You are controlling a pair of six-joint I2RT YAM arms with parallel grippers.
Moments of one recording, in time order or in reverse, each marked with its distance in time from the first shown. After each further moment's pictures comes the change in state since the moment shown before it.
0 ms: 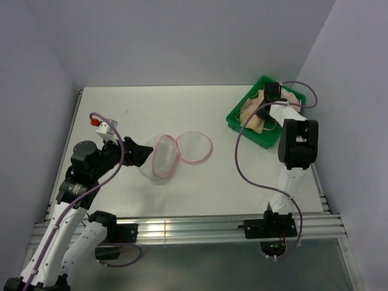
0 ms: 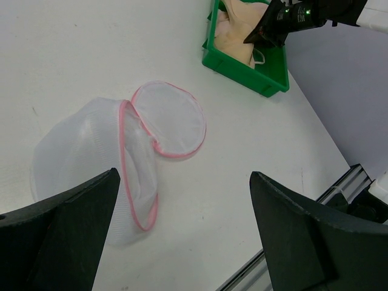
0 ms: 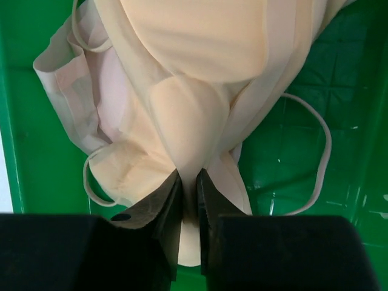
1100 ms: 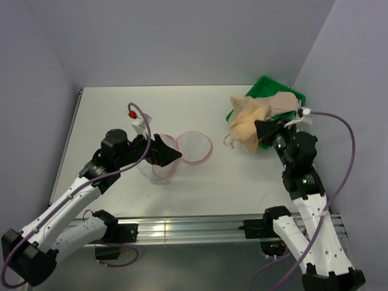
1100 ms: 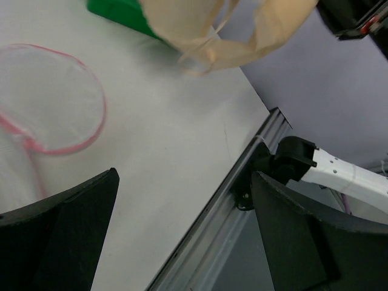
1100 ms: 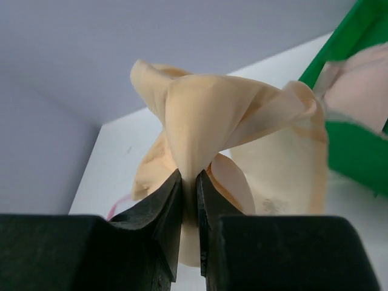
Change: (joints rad) left arm -0.242 0.263 0.033 0.198 0.102 -0.159; right arm 0.182 -1.341 -0.713 0.191 -0.238 0.029
